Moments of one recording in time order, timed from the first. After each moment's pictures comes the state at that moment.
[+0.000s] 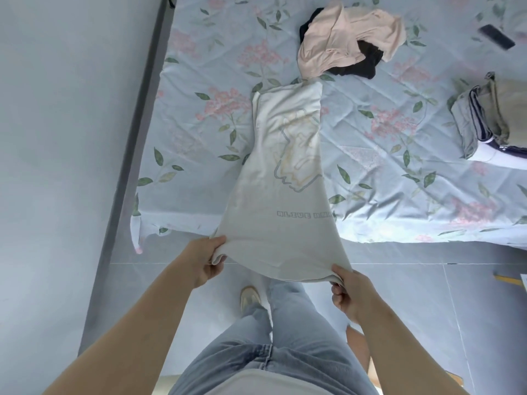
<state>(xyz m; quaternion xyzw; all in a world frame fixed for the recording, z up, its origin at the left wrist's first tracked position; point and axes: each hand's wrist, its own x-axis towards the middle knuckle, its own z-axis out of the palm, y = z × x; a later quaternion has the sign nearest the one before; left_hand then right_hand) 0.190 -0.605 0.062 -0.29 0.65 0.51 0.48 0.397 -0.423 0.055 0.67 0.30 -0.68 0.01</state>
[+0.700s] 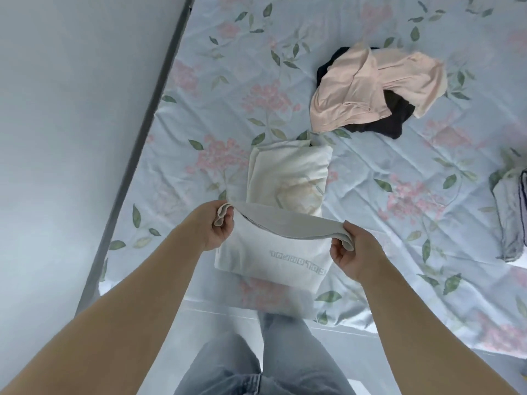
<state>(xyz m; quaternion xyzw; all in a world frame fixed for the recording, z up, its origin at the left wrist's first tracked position) -0.005 -0.377 0.080 -0.39 0.51 0.64 0.43 0.161 -0.180 0.067 0.63 0.24 -0.74 -0.02</state>
